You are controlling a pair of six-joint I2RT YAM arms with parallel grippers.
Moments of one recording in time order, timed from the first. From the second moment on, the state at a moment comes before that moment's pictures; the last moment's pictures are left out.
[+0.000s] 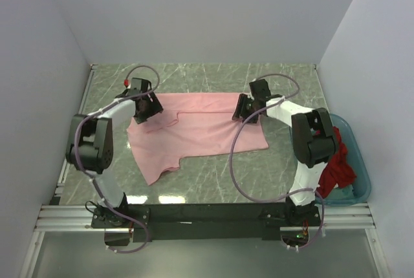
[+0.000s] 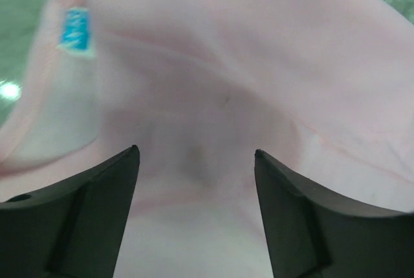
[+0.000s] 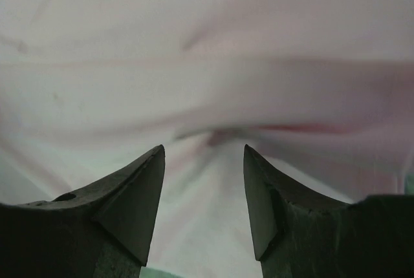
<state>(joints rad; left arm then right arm) -0.16 1.83 1.18 -0.32 -0.09 -0.66 0.27 1.90 1.22 -0.30 -0.19 0.53</state>
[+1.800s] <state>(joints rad) -0.13 1.33 0.64 -0.53 -0.28 -0.84 0.23 1.23 0.69 -0.46 0.12 0.52</state>
